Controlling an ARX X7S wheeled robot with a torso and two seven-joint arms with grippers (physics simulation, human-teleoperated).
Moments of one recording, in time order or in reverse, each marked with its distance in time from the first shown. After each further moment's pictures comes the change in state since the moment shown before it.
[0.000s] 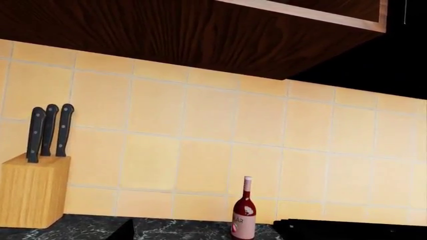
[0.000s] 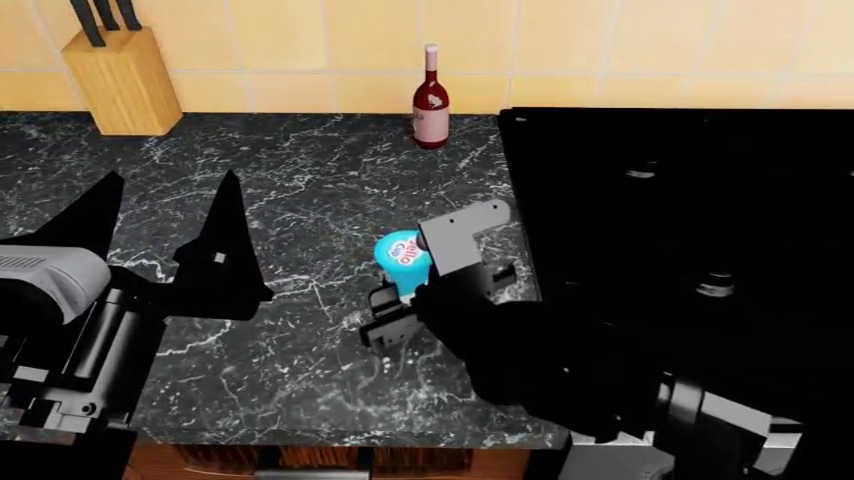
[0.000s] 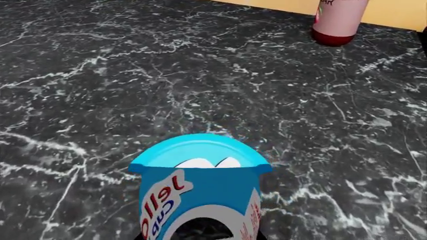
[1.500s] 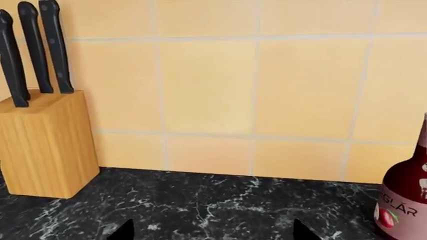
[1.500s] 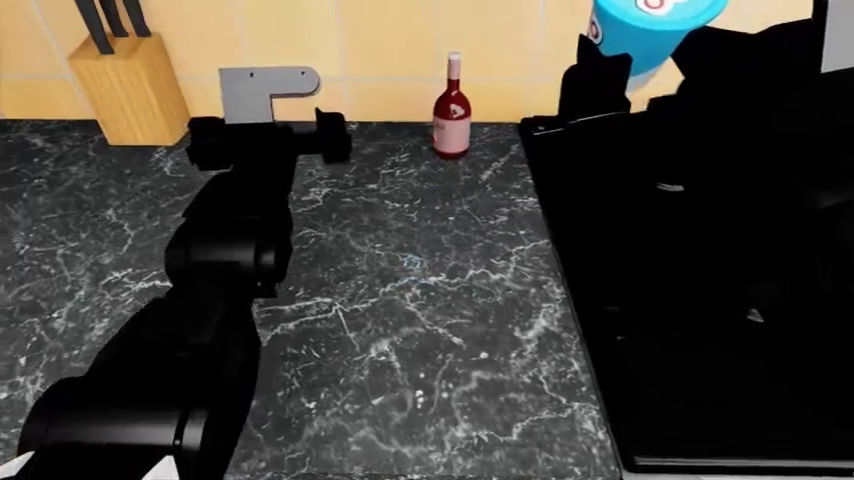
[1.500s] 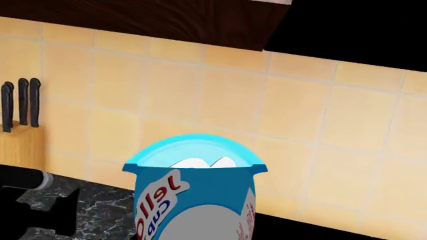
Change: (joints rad) left arm -1.056 0.334 0.282 -2.164 0.696 0.698 0.125; right arm 0.548 0.595 0.303 -0.810 0.350 0.217 0.566
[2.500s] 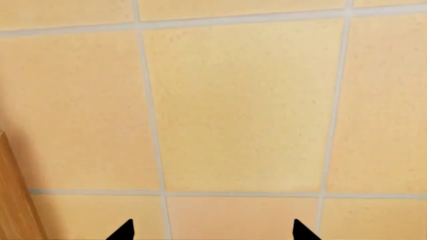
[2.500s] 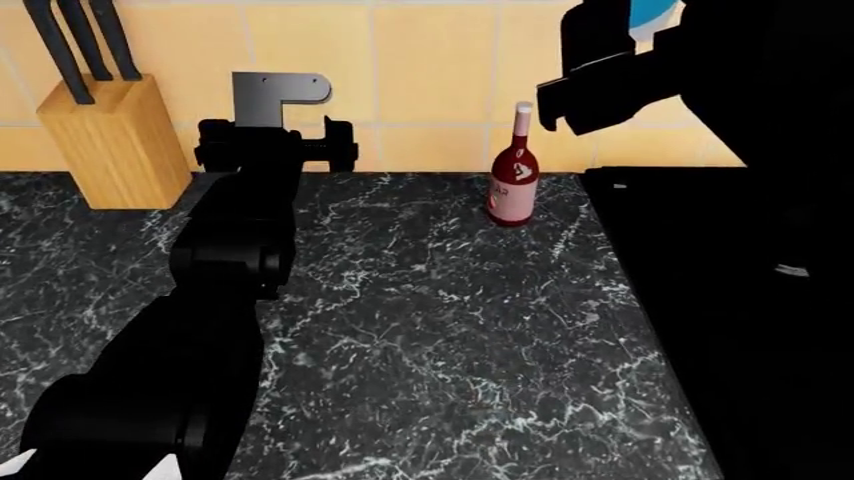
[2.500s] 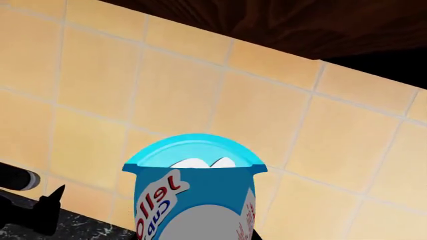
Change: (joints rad) left arm -0.009 0.008 0.002 -0.032 0.038 -0.006 0.028; right arm 0.190 -0.078 -0.014 0.173 0.113 0.228 -0.042
